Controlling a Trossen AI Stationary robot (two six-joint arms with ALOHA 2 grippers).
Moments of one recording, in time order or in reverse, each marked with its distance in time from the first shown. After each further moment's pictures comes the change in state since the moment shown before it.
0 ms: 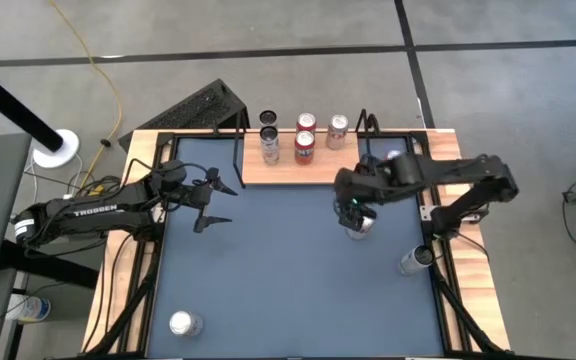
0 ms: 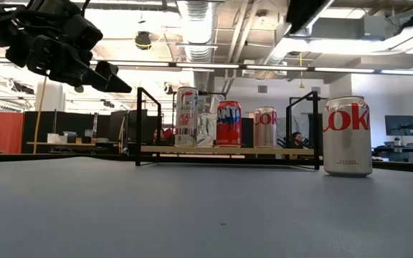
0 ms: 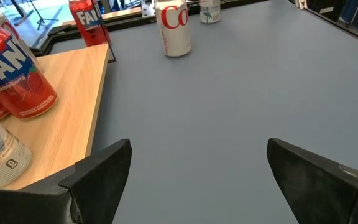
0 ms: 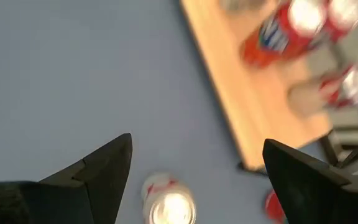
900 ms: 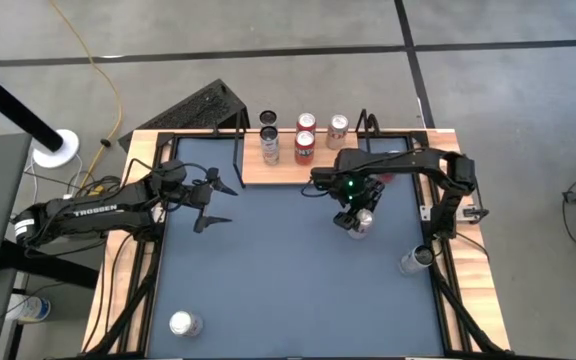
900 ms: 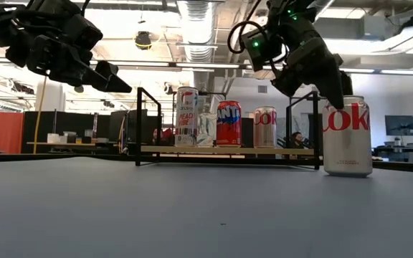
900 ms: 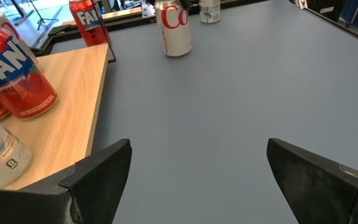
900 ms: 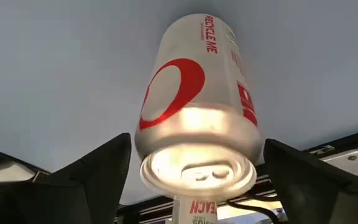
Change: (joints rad) left arm 0.000 0.000 0.000 0.001 0.000 0.000; right arm -0.351 0.299 -0.254 -0.194 -0.646 0.040
